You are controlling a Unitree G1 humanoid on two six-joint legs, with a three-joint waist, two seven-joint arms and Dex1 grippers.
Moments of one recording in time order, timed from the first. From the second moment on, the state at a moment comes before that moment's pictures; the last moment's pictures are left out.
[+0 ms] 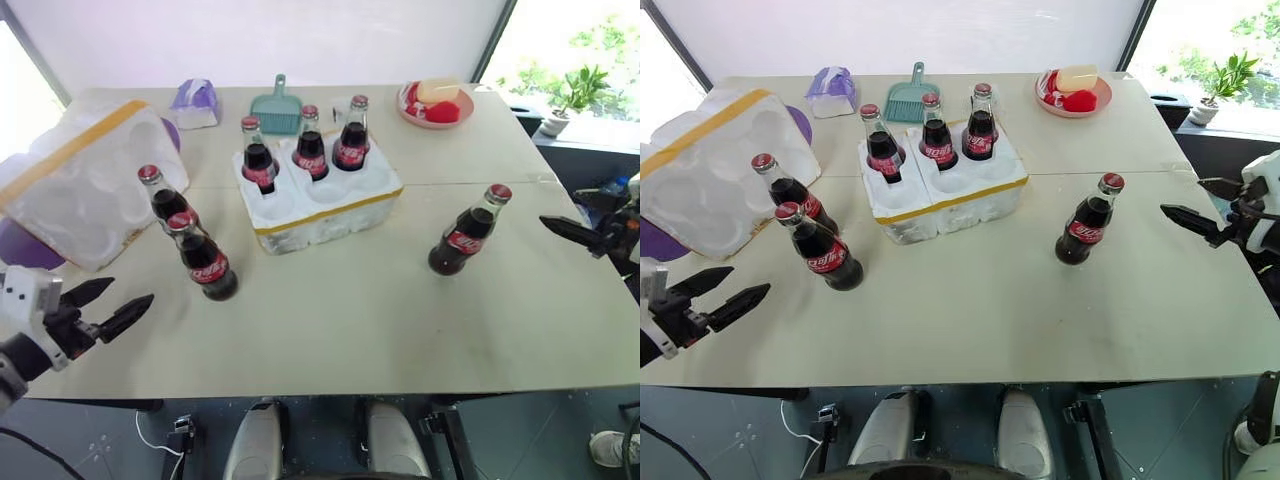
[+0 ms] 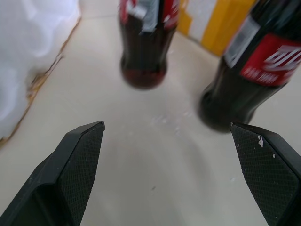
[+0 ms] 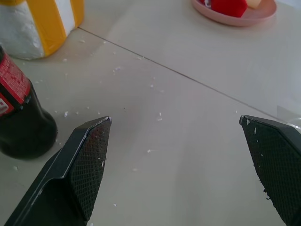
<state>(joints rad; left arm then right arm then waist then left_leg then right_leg) 0.29 0.74 0.68 -0.36 -0.73 0.62 -0.83 -0.67 -1.09 -0.26 0.82 0.31 0.14 1.23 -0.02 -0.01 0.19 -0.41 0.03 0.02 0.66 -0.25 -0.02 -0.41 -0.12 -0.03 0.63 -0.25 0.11</state>
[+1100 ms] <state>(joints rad) -0.01 0.70 0.29 -0.31 -0.58 0.51 -0.79 -1.16 -1.07 0.10 0.19 0.66 0.76 1.61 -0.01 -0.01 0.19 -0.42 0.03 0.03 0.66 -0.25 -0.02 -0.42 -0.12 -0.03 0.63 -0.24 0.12</state>
